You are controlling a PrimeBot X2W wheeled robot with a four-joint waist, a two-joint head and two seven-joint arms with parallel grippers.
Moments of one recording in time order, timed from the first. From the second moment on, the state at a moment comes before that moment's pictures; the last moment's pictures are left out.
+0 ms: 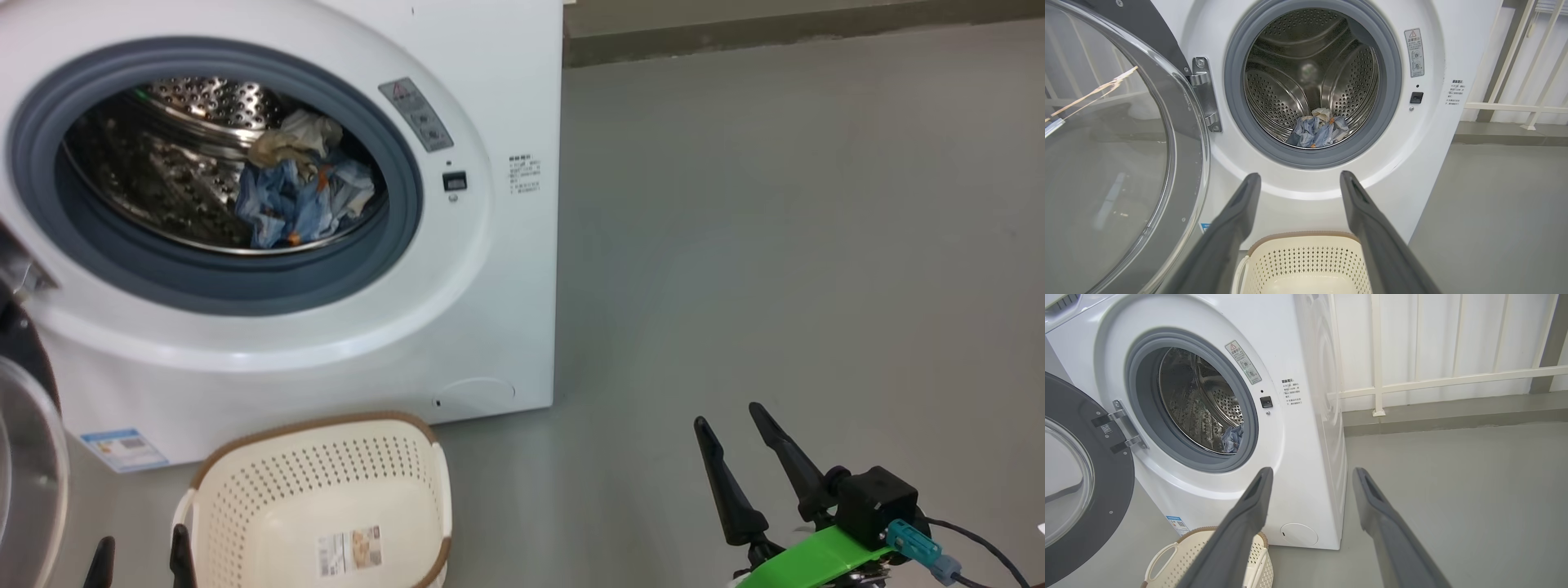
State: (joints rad) left arm 0.23 0.05 0.15 -0.01 -0.18 -0.09 -0.26; right arm -0.06 -0.05 0.14 0.18 0.25 0.13 -0.26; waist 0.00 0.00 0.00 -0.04
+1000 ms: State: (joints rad) left arm 0.22 0.05 0.12 0.00 -0.19 -0.10 -0.26; right arm -0.04 -0.05 0.13 0.18 0.25 0.13 -0.26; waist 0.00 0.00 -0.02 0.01
